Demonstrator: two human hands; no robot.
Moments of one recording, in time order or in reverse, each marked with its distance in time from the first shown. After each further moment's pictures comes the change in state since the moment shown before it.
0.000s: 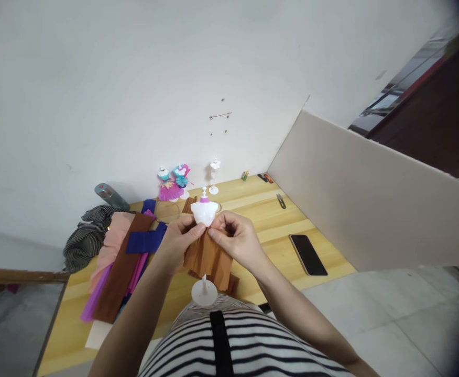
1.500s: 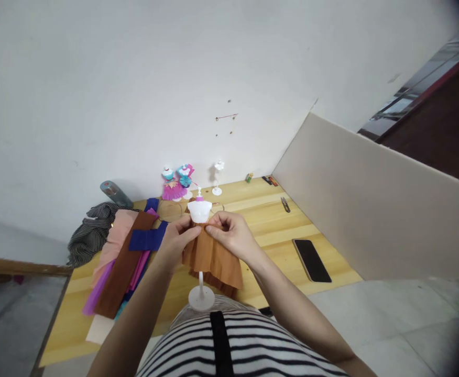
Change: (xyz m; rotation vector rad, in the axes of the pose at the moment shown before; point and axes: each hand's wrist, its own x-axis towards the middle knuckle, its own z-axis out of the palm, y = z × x) left_hand 0.000 -0.015 -0.012 0.015 0.107 0.000; right_hand 0.015 0.016 0.004 -0.051 -0.097 0.066
